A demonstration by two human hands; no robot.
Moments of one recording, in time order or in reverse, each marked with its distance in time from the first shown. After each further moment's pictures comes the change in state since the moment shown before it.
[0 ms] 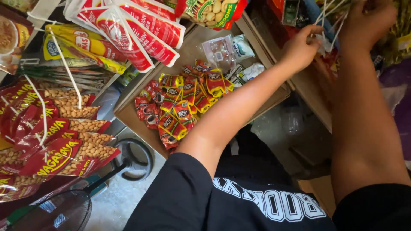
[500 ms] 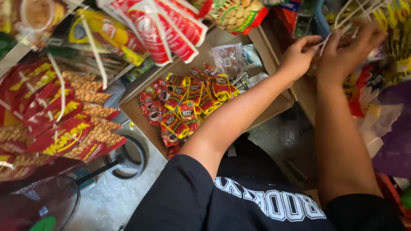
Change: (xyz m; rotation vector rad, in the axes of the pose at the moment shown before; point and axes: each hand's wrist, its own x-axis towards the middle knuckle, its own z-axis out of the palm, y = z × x) left_hand -0.004 0.012 -0.032 -0.424 0.039 -0.073; right_hand -0.023 -0.140 -0.008 0.103 -0.064 -0.013
